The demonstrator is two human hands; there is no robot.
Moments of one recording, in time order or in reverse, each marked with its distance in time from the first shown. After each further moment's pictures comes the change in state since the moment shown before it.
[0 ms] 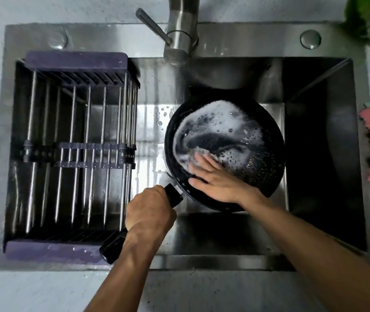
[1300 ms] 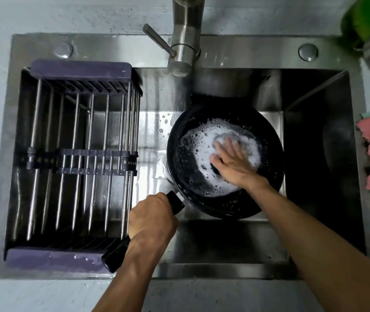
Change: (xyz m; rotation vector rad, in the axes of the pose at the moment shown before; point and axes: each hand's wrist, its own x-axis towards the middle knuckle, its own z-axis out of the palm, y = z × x) left_hand 0.000 0.000 0.004 0.003 0.016 0.019; right_hand 0.022 0.028 -0.031 0.160 0.181 0.265
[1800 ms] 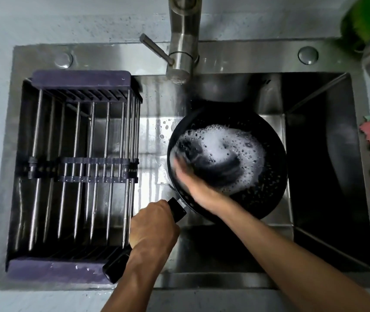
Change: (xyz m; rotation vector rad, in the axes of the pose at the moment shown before) left_hand 0.001 -0.001 -0.001 0.025 -0.007 0.009; right_hand -0.032 -0.096 0.040 0.571 -0.130 -0.370
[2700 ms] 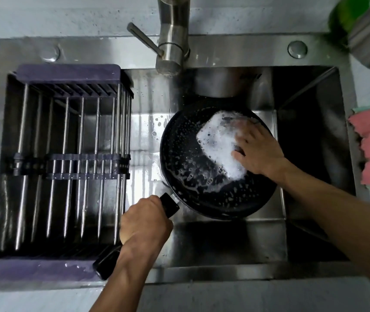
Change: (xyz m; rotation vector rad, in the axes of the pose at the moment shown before) left_hand 0.001 0.000 0.001 -0.006 0.028 -0.003; right_hand -0.018 0.069 -0.164 -1.349 0.211 0.361
